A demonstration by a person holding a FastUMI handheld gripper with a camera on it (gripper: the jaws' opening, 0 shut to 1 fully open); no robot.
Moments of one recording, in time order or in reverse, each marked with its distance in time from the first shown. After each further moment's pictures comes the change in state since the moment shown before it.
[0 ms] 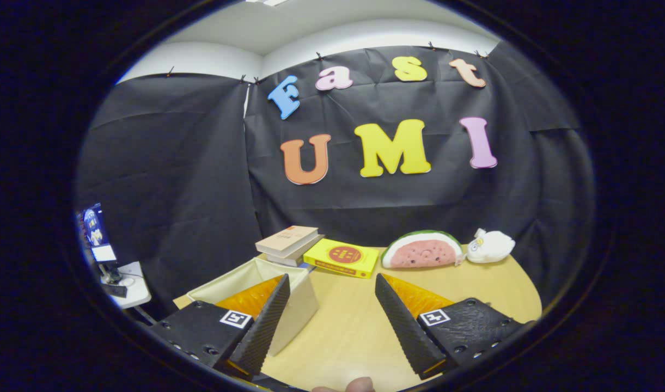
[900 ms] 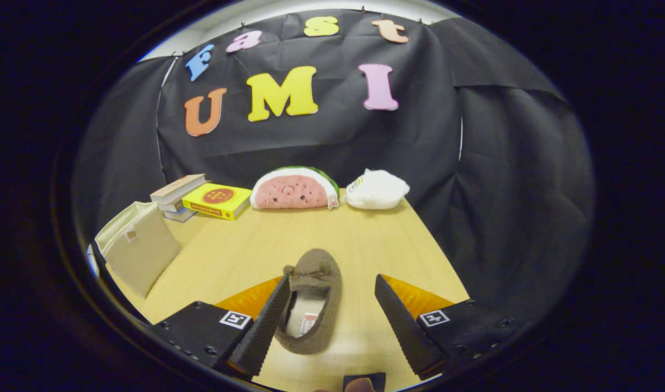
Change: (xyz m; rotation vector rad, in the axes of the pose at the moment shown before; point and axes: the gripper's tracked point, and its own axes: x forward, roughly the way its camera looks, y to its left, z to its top) arm -0.014 -0.291 -0.141 0.076 0.311 -0.341
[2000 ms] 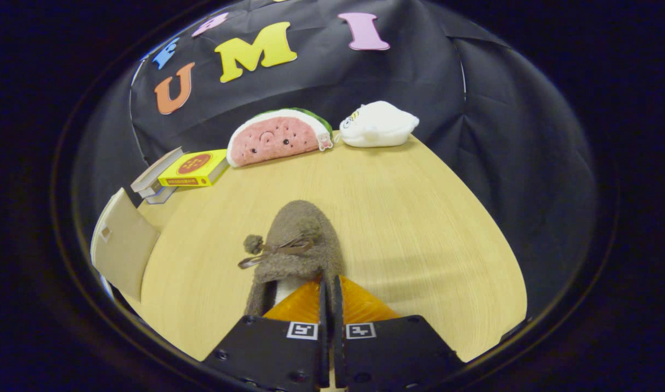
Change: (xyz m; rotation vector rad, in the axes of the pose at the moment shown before) arm 0.082 0.003 -0.060 0.121 0.256 0.030
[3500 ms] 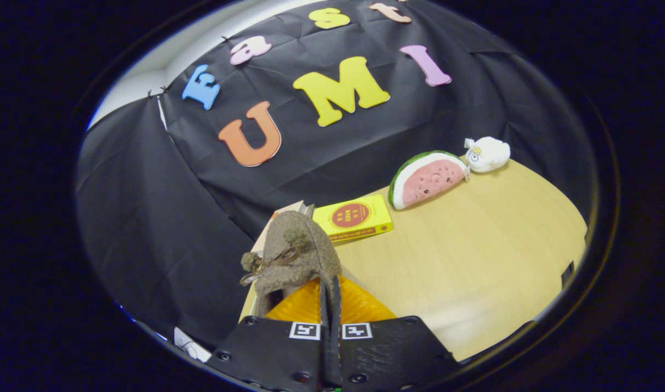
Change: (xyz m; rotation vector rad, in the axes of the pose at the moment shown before) arm -0.140 0.463 0.059 0.199 -0.190 0.236
